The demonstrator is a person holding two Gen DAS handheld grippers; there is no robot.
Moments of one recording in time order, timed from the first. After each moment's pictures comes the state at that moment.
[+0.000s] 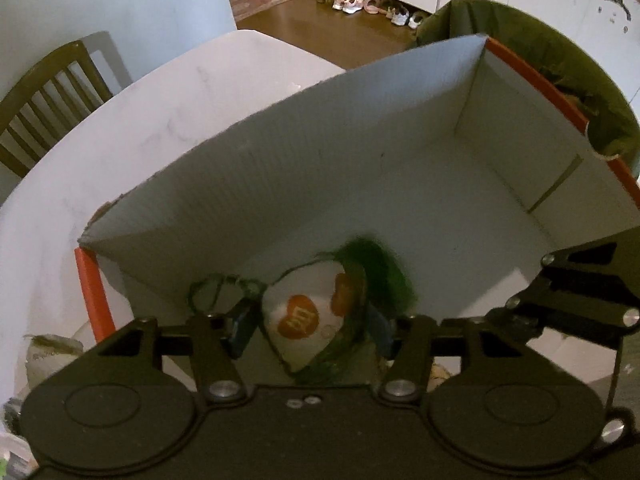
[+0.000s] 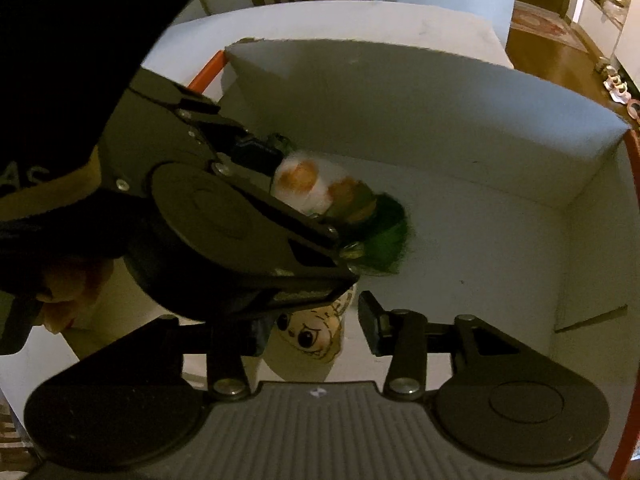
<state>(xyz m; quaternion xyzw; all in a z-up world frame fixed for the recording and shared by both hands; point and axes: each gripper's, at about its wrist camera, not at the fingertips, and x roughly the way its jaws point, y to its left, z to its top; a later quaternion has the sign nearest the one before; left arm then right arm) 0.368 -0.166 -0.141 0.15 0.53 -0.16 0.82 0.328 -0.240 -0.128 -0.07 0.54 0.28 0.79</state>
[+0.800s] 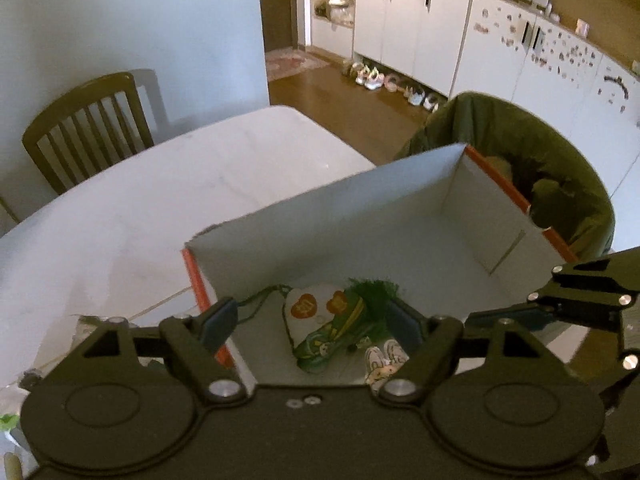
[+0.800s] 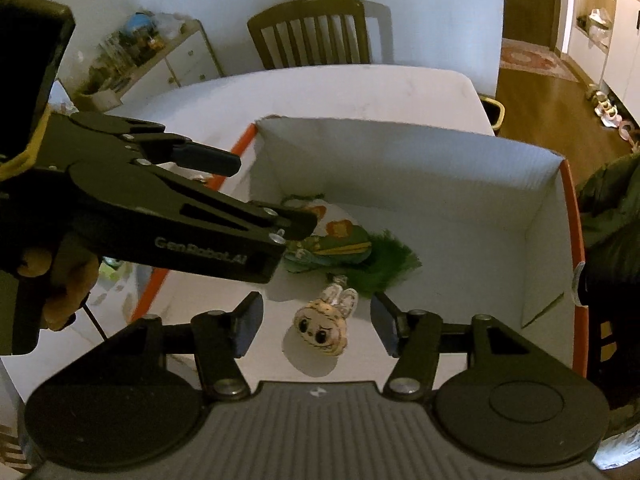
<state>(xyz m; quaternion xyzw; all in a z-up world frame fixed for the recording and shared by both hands) 0.325 -0.136 -0.068 0.08 0.45 -0.14 0.88 0.295 -0.270 -0.070 -0.04 0.47 0.29 0.83</state>
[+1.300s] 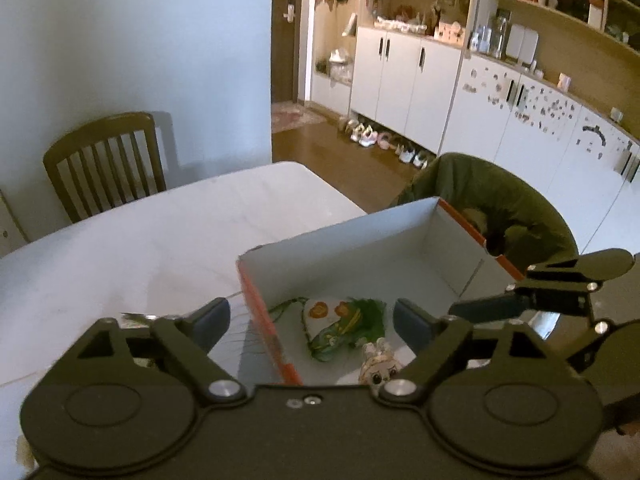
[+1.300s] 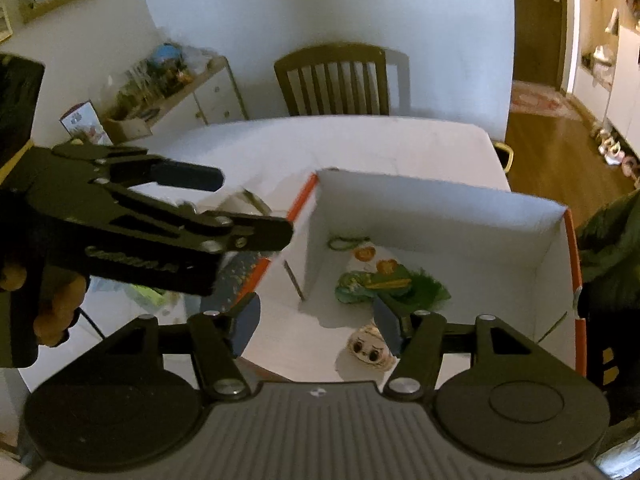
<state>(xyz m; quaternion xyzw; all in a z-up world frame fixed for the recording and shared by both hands) 0.261 -0.084 -0.018 0.04 0.37 -0.16 0.91 0.259 -0.246 -0.025 -0.03 0.41 0.31 0.86</state>
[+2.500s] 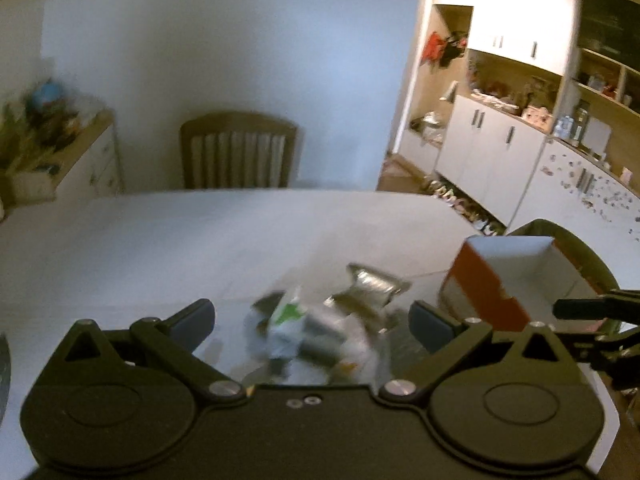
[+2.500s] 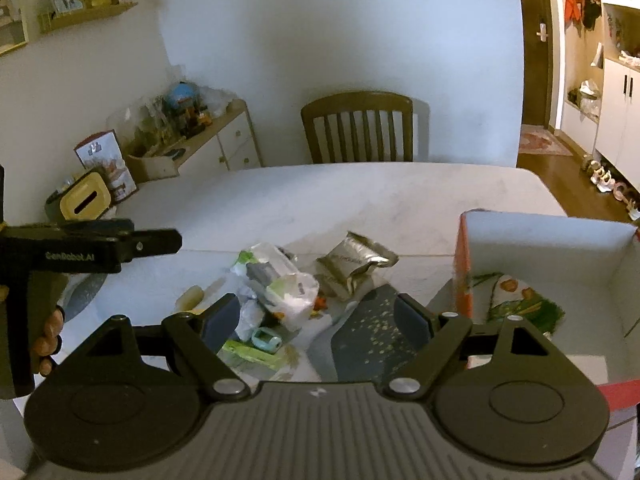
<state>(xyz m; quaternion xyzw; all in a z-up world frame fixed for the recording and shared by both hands) 0.172 0.174 -0.036 -0.06 0.32 -0.04 0.95 0.170 -0.077 -0.017 0.00 0.35 0.28 0.90</state>
